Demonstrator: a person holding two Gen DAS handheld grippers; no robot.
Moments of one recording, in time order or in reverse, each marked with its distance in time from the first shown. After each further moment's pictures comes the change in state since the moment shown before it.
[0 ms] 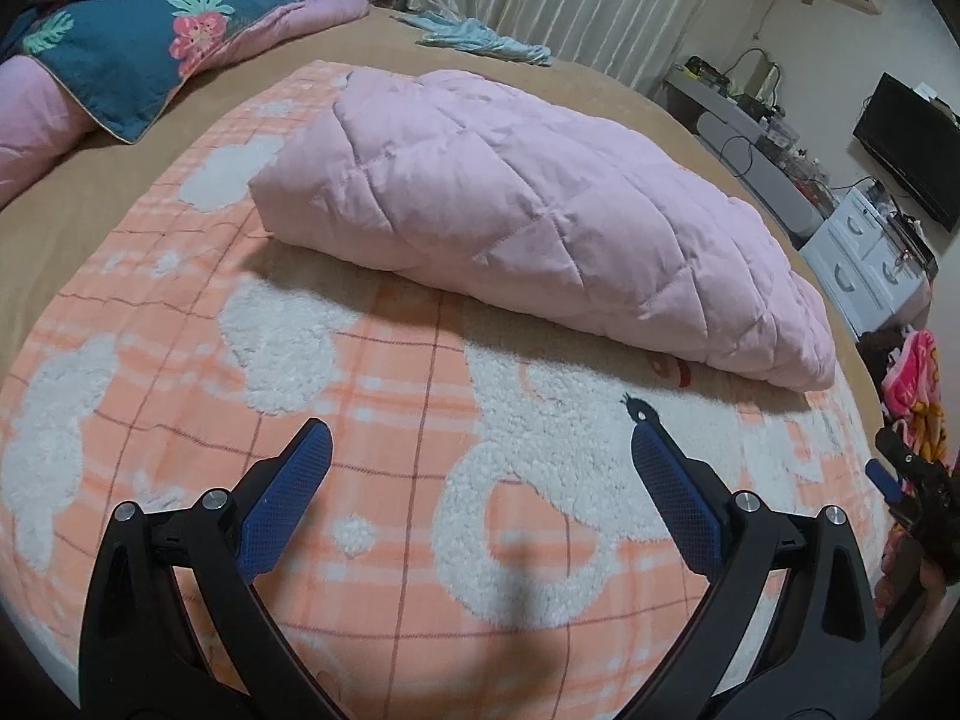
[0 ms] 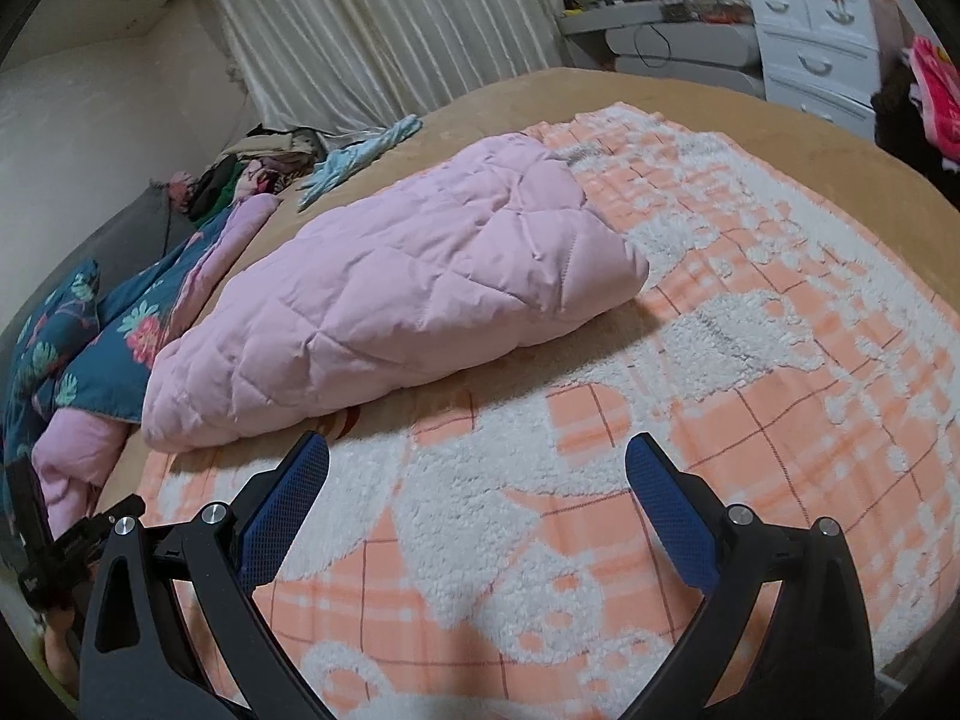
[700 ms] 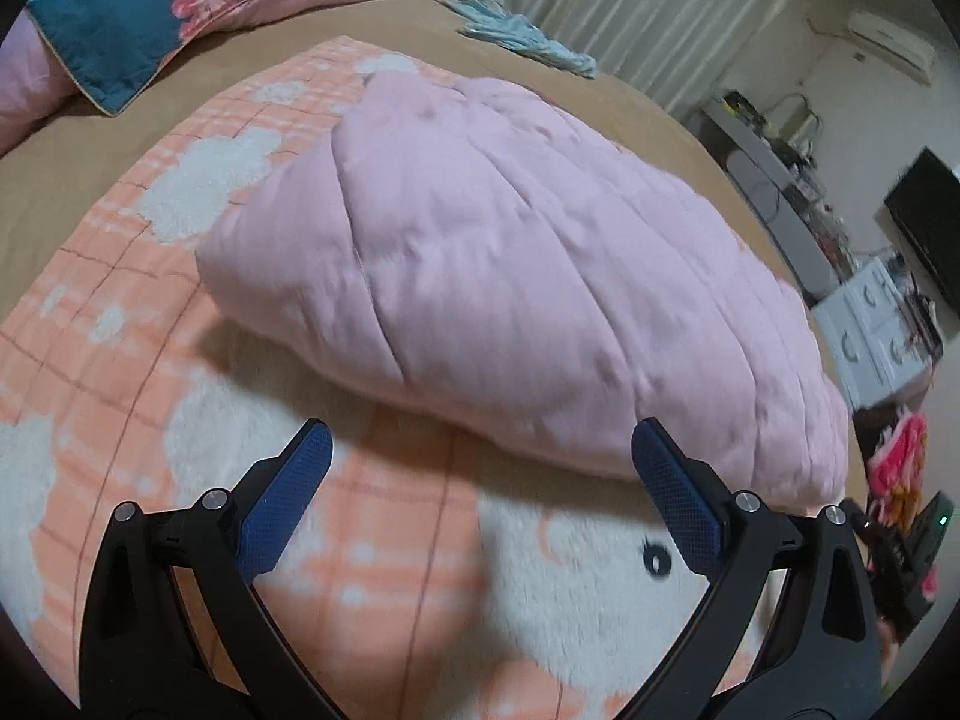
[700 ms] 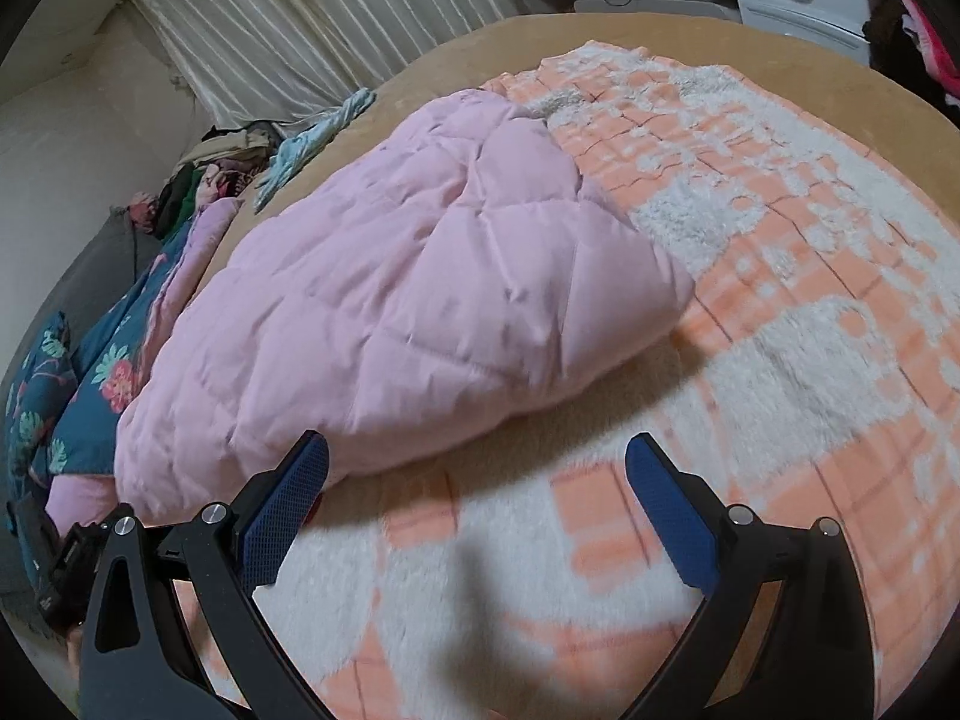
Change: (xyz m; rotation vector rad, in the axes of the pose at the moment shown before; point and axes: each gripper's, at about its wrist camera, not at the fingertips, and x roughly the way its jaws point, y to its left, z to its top) left arm 0.060 0.029 0.073 -0.172 0.019 -0.028; right arm 0.090 -0.023 0.054 0.142 0.112 -0.011
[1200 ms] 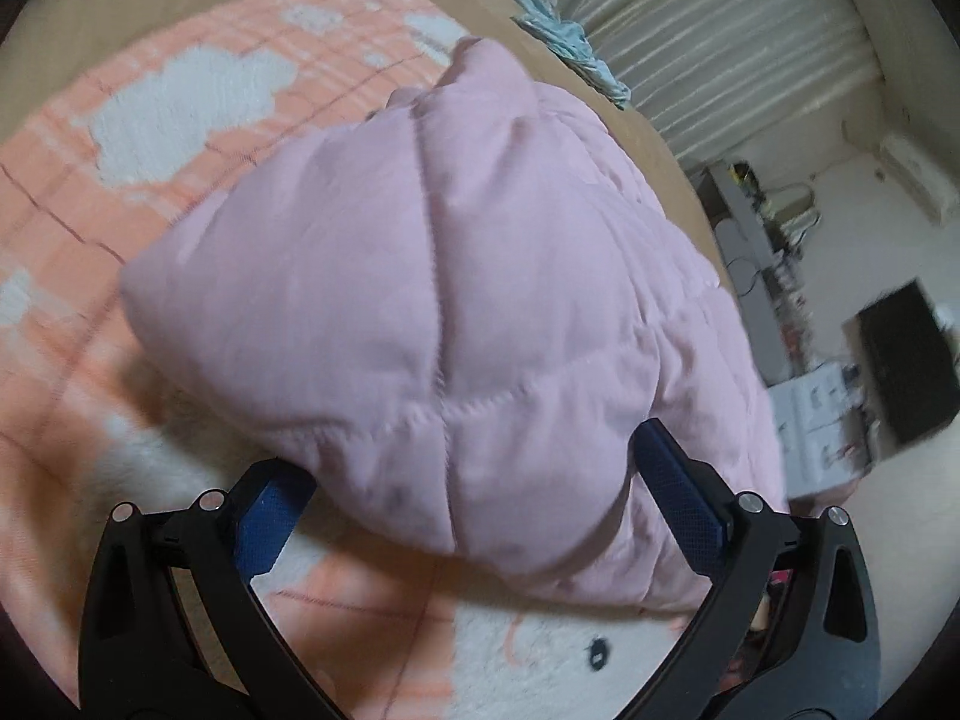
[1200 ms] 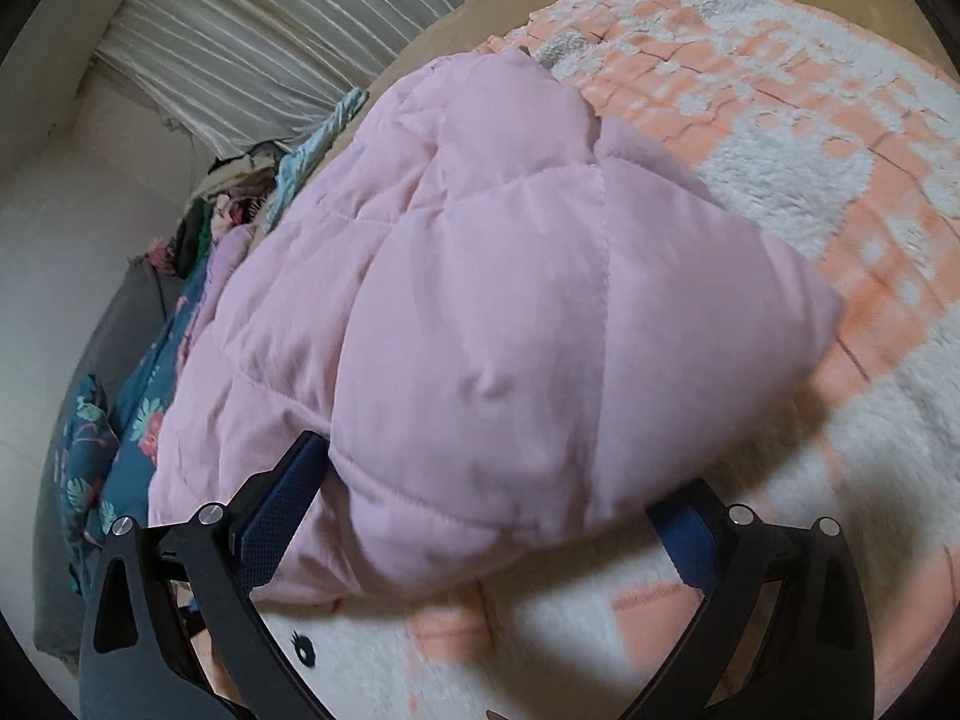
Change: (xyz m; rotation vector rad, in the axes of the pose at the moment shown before) left arm 0.042 0.044 0.030 -0.284 0.044 -0.177; right arm 0.062 -0.018 0.027 0.150 0.045 0.147
